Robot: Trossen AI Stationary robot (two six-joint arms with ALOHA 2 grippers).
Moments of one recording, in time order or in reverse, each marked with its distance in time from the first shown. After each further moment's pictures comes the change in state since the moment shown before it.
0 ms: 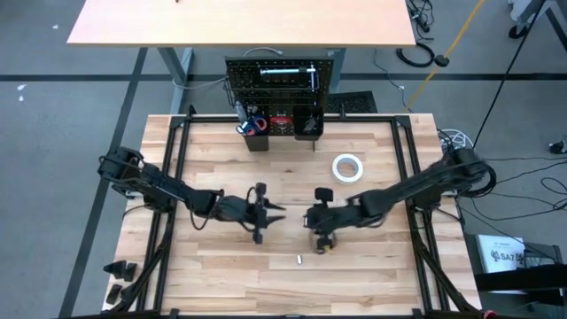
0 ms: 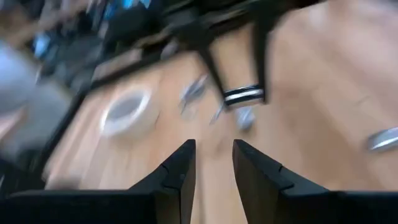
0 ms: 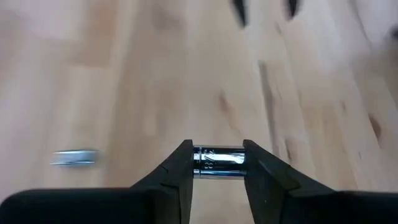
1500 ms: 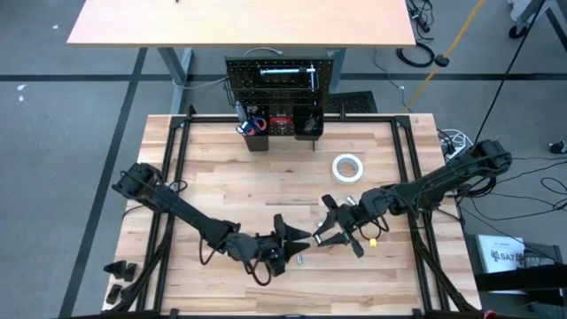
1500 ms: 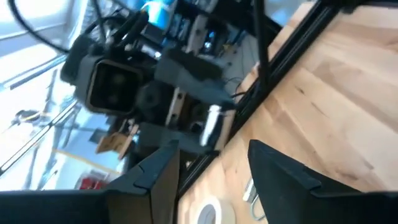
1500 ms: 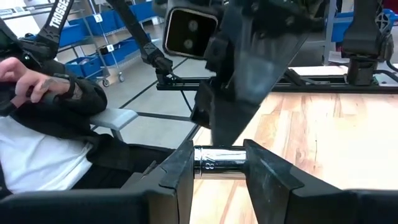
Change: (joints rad) left arm -0.258 0.249 0.462 0.036 -0.330 0.655; right arm 0.020 -0.329 -0.341 0.702 -0.458 -0.022
